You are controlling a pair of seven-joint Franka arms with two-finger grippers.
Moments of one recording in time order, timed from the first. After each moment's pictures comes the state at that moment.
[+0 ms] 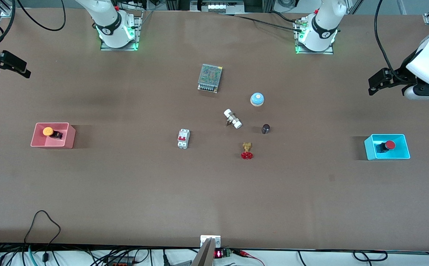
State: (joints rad) left arm -0.08 -0.04 0.02 -1.68 0.03 1.63 -0.05; right arm 0.06 -0.12 -0.15 -1.75 -0.02 1.59 -0.01
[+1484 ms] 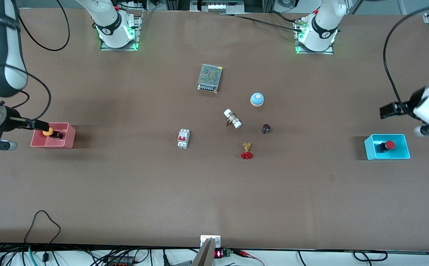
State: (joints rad) left arm 0.04 0.21 0.04 -1.60 0.11 1.69 -0.03; right arm 0.00 0.32 -0.16 -1.69 -0.06 1.88 -0.05
